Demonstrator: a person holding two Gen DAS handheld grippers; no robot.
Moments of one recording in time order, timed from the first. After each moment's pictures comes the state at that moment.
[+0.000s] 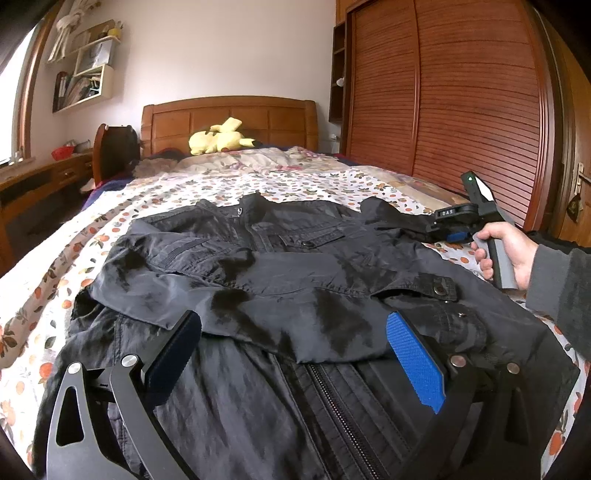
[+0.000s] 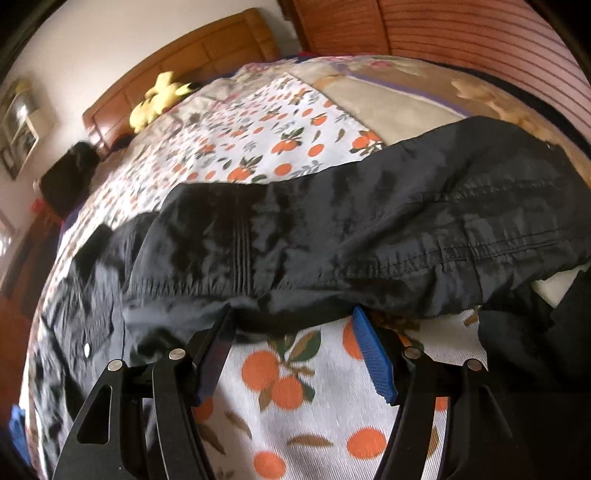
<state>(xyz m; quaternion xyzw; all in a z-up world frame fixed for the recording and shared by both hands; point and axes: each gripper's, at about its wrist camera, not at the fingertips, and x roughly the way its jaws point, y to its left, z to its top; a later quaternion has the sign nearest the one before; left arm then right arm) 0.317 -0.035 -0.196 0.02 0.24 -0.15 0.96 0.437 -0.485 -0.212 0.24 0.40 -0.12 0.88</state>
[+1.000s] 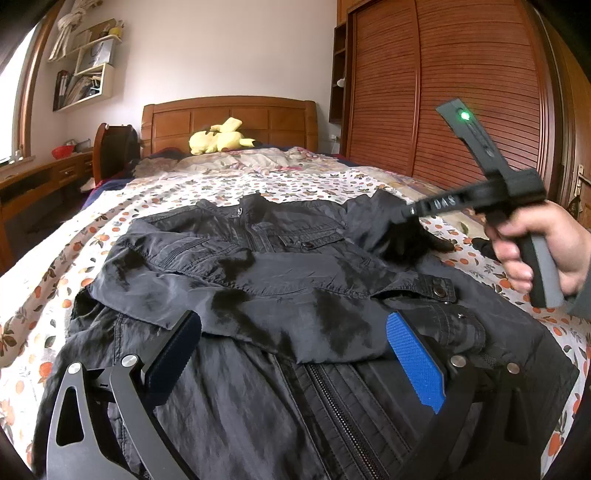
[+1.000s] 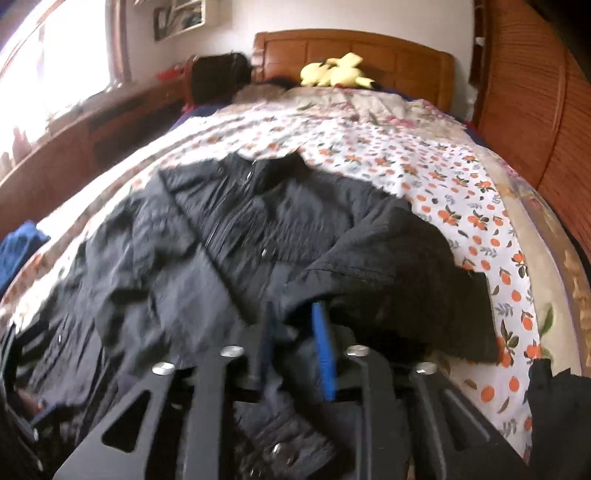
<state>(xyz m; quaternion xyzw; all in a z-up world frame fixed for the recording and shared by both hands) 0.318 -0.035 -0.194 0.02 0.24 -0.15 0.96 0.393 -0.267 -0.132 -0.03 0.39 0.09 0.91</state>
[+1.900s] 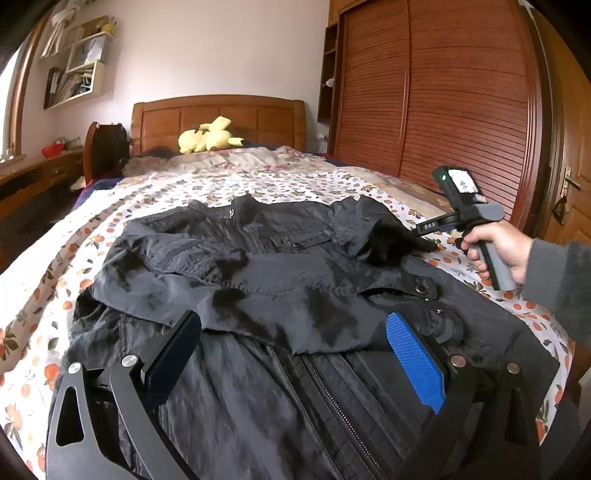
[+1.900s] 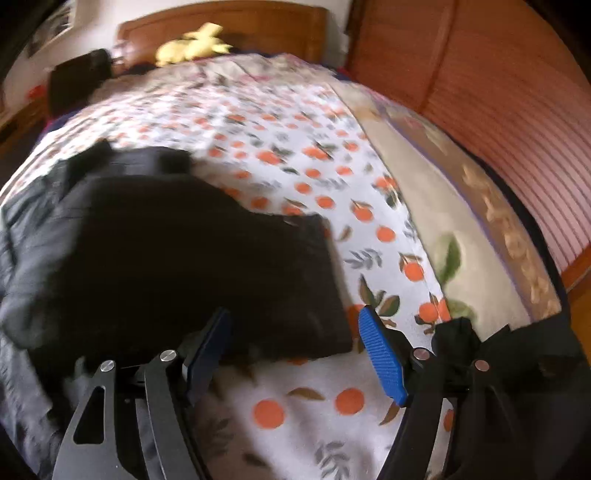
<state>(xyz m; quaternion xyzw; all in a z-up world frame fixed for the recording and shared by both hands) 0.304 -0.022 -0.181 0.01 0.25 -0.18 0.95 0.438 -0.420 -0.192 0.02 0.44 -0.16 0.88</state>
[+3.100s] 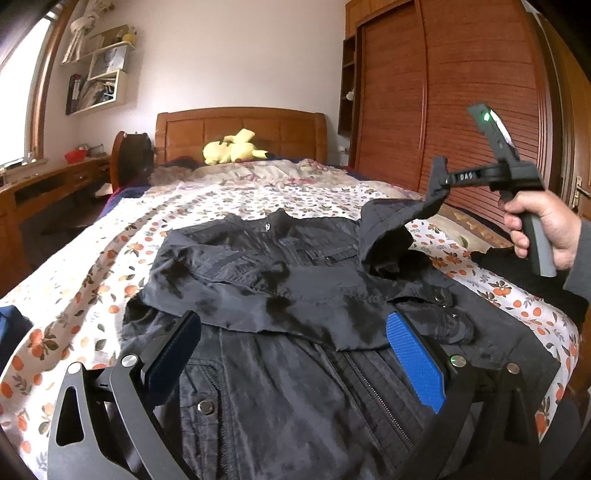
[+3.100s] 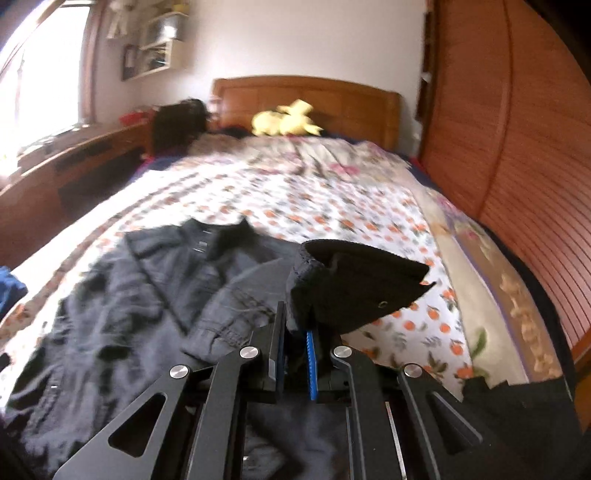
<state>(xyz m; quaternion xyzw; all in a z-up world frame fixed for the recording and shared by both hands) 0.276 0.021 -0.154 0.01 0.23 -0.14 0.96 0.367 -0.282 -0.056 -0.02 0.30 0.00 0.95</state>
